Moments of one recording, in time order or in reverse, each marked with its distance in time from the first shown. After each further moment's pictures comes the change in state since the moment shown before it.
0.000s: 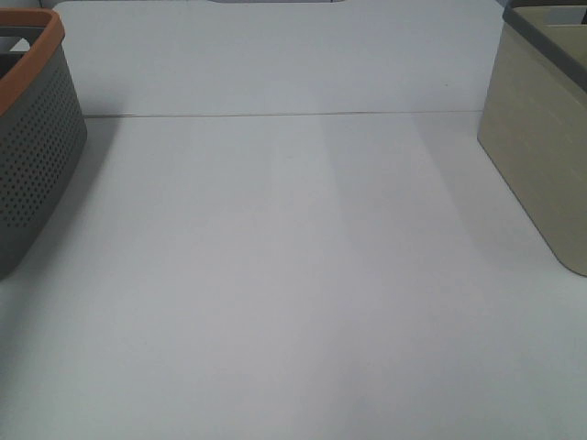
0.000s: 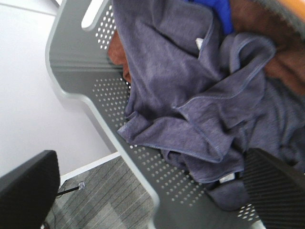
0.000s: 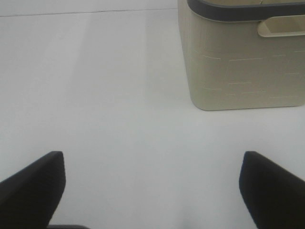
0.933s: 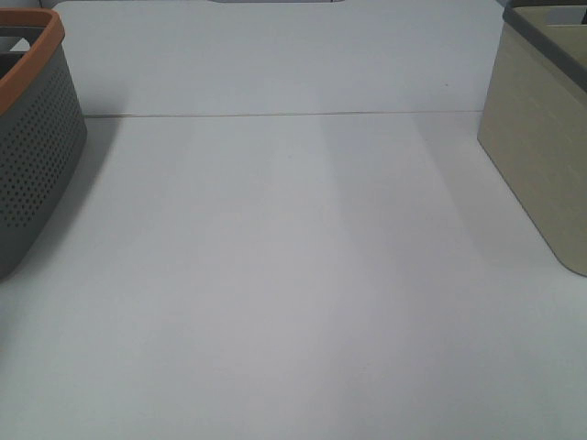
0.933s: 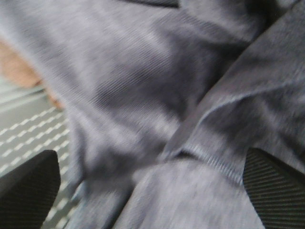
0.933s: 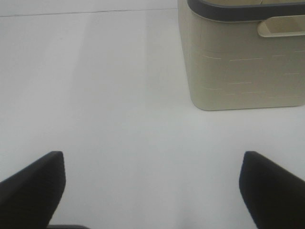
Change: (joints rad) left arm 0.154 0.438 -0.005 -0.134 -0.284 0.488; right arm 0.000 0.000 0.000 0.000 0.000 0.000
